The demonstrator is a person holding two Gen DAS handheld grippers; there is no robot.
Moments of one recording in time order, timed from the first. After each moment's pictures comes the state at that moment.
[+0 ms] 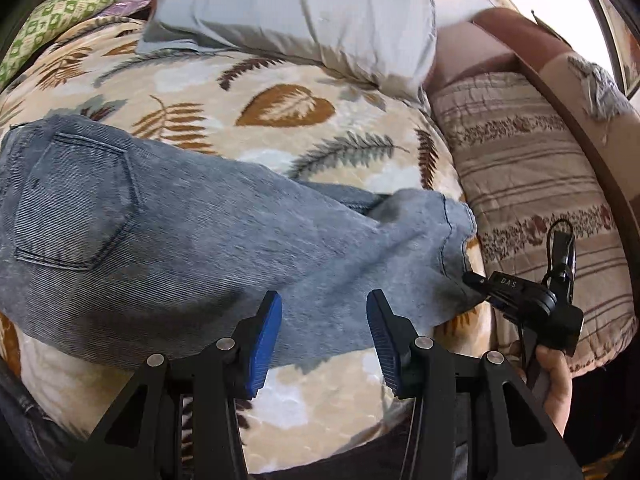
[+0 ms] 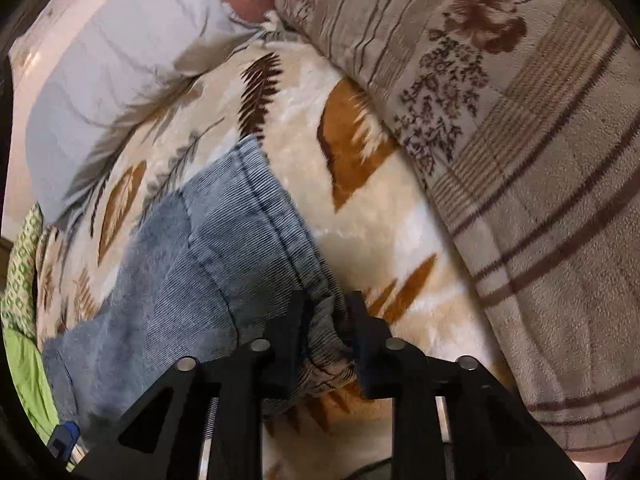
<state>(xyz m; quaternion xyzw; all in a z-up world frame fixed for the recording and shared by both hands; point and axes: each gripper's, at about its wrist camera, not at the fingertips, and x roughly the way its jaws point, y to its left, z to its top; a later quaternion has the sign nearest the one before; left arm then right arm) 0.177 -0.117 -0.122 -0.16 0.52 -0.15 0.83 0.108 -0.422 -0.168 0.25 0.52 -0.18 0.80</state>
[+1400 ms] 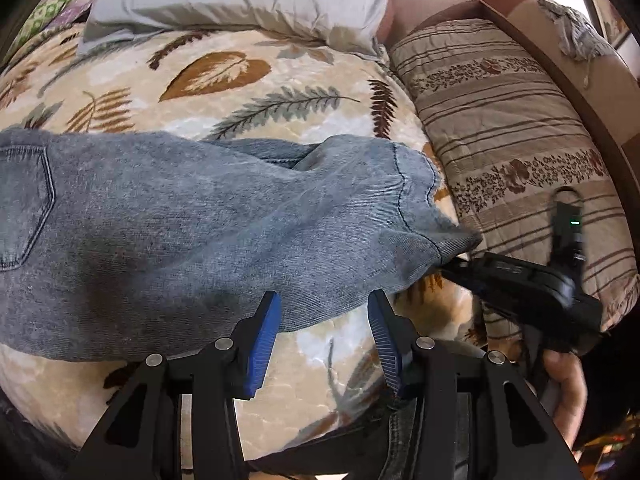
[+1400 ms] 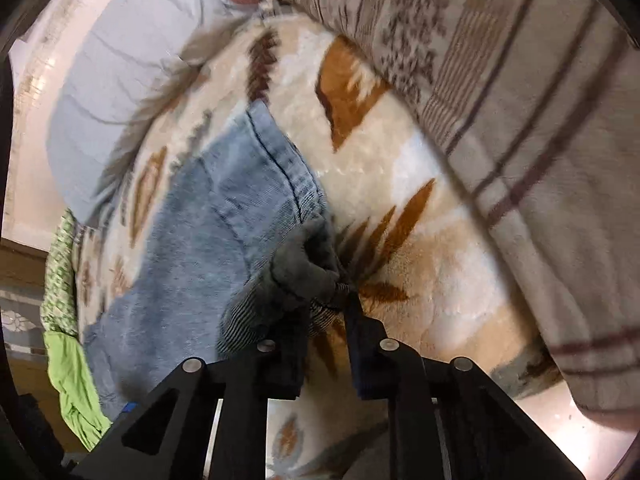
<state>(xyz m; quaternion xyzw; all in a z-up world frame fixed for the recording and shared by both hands) 0.182 -0.194 -0.136 -0.11 0.54 -0.21 0.81 0.083 -0.431 -0.164 0.33 0.52 -0.13 0.78</state>
